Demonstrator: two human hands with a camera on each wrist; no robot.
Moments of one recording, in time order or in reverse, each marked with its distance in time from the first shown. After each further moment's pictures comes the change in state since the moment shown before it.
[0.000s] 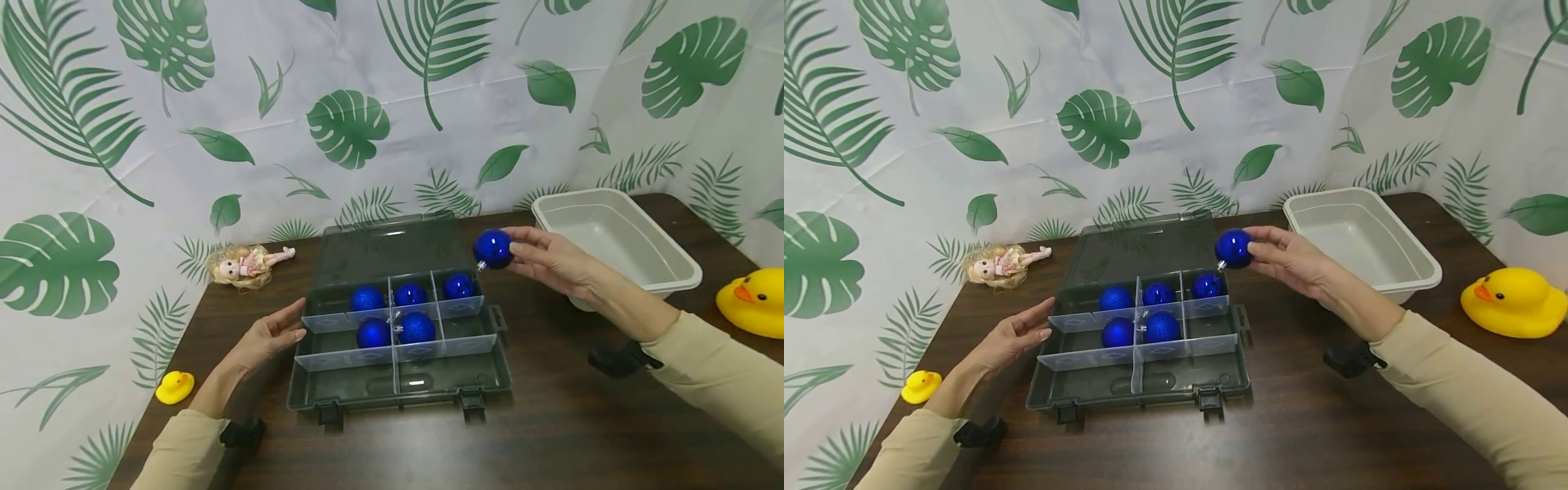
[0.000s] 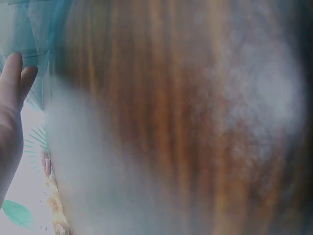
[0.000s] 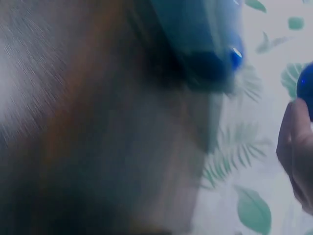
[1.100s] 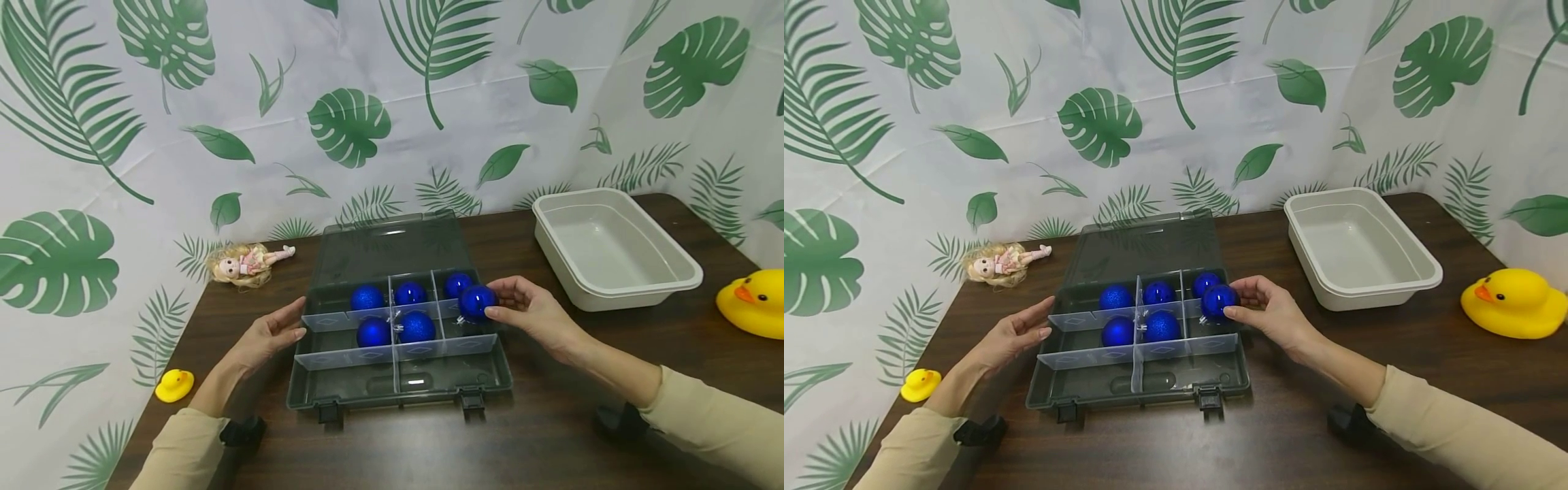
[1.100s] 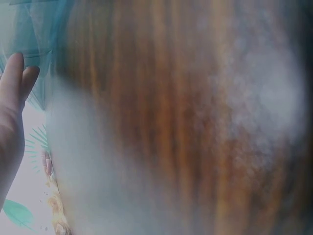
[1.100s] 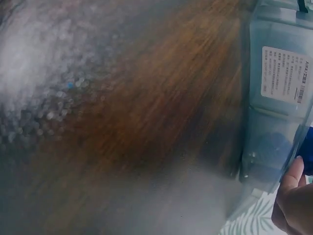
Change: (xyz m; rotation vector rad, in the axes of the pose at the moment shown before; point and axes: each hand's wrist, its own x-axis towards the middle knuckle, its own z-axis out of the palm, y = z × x) left_hand 0.001 -0.001 0.000 0.008 0.003 0.010; right_hand -0.032 0.064 0.048 -0.464 0.211 -0.065
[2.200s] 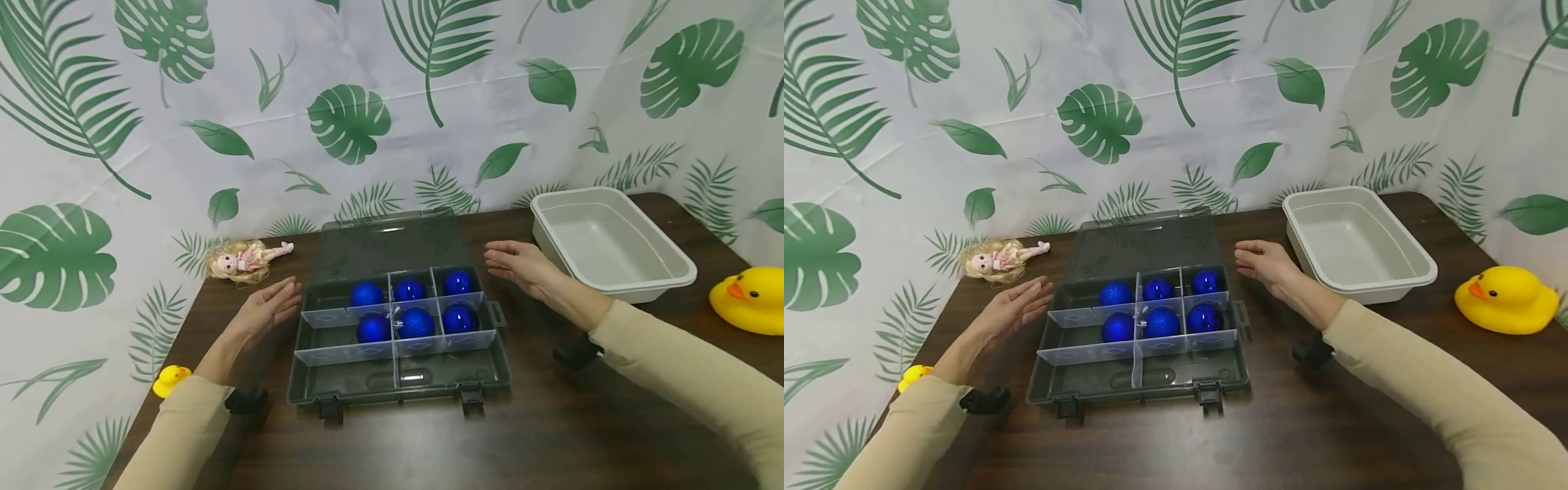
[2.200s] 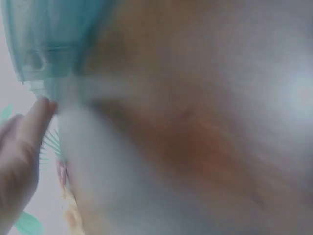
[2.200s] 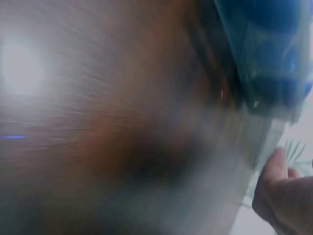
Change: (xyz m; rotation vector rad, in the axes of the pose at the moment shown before) left_hand 0.023 0.021 -0.015 -0.161 0.097 -0.095; right_hand 0.075 -0.004 -0.025 0.202 0.032 0.220
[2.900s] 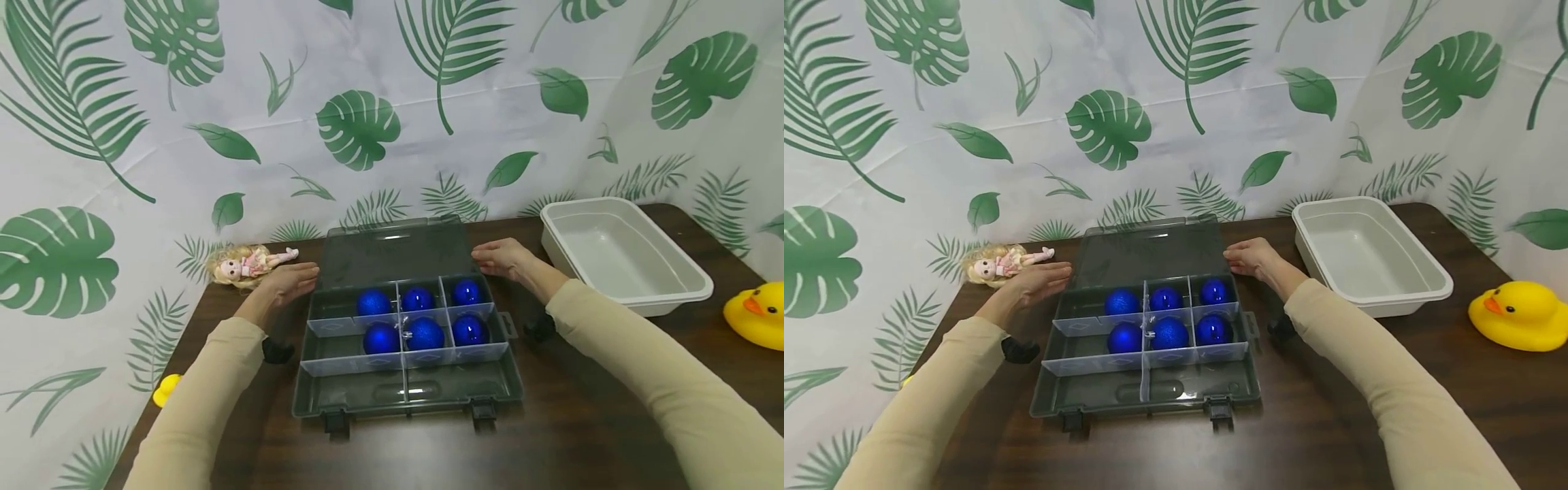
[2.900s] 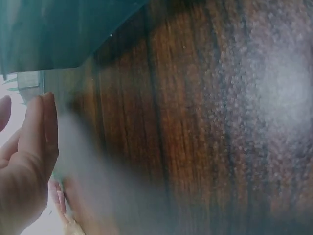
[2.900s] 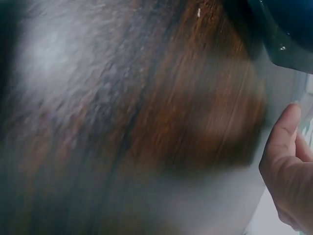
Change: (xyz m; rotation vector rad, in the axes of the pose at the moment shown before) left_hand 0.078 0.022 -0.009 -0.030 0.049 -0.189; right_hand 0.072 -0.004 0.009 -0.147 0.035 0.199
